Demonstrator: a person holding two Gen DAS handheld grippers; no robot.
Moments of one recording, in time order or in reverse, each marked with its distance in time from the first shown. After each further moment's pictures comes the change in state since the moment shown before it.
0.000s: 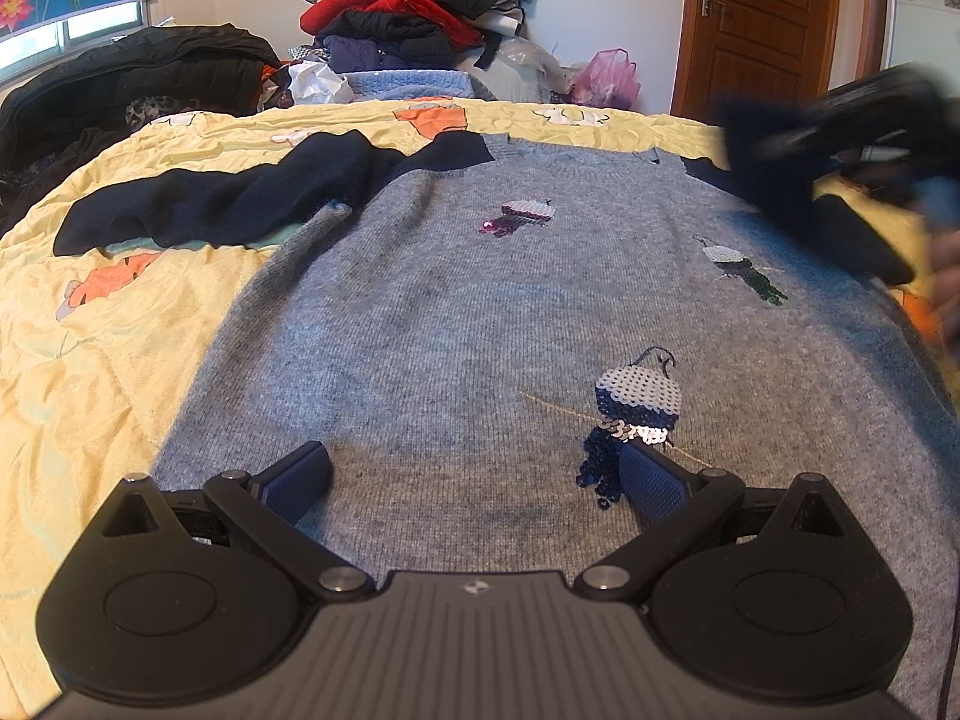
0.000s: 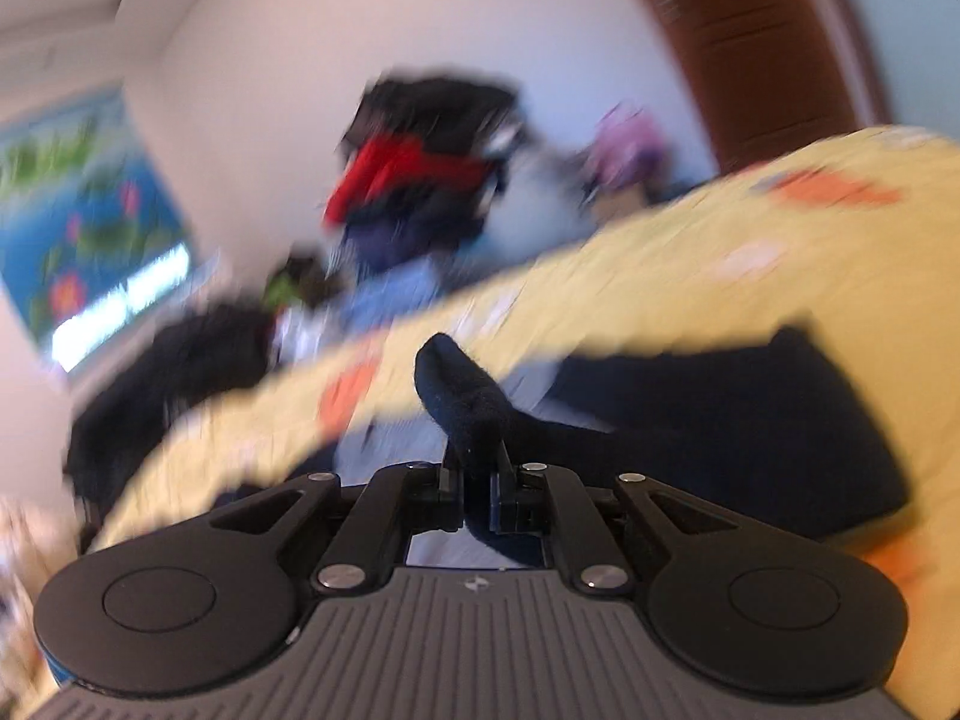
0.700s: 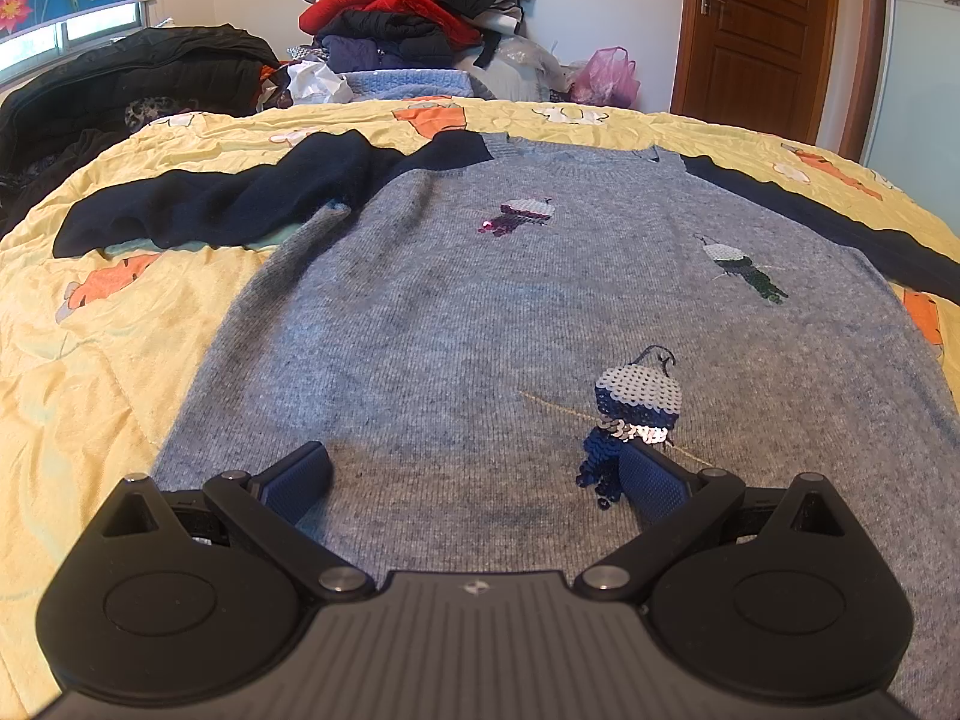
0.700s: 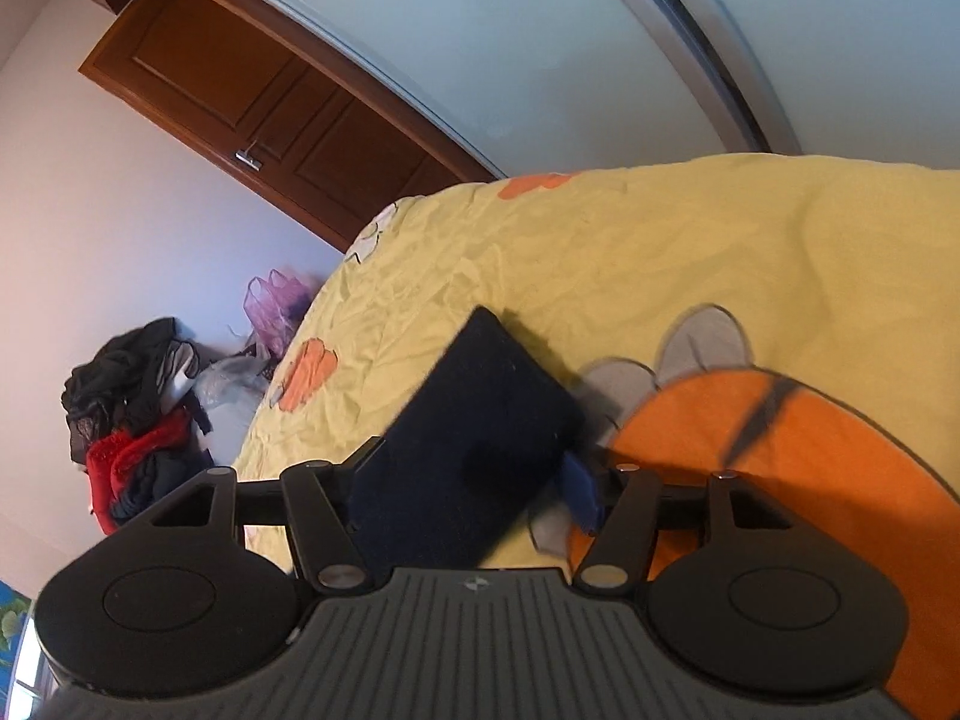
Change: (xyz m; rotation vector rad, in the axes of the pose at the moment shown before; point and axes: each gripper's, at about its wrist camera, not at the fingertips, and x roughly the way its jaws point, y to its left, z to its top) left arm 0.000 0.000 0.000 0.000 0.001 0.001; right arm -0.160 -0.290 0.020 0.713 -0.315 -0.439
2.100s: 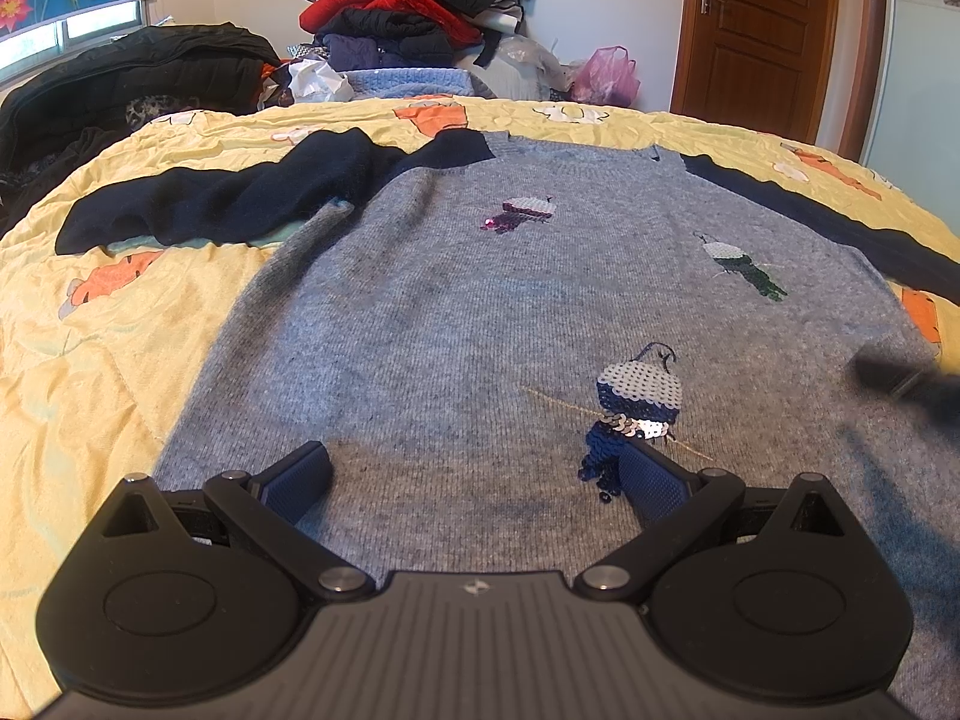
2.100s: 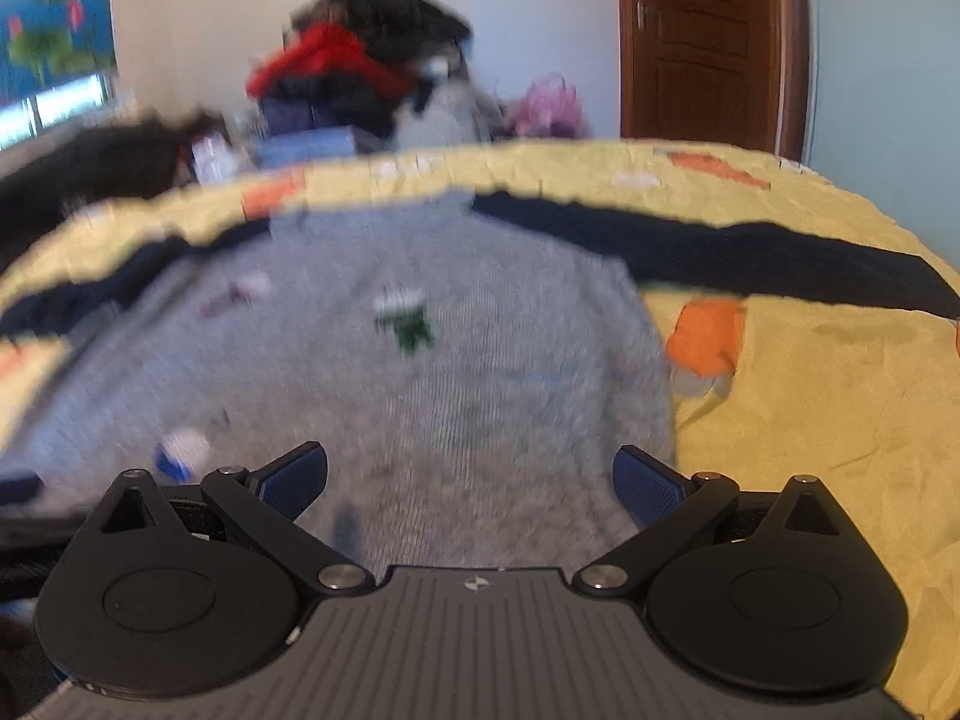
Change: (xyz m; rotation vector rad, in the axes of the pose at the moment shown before) left arm 0.001 0.000 0.000 0.000 0.002 0.000; right arm -0.142 0.156 -0.313 -0.958 0.188 0.157
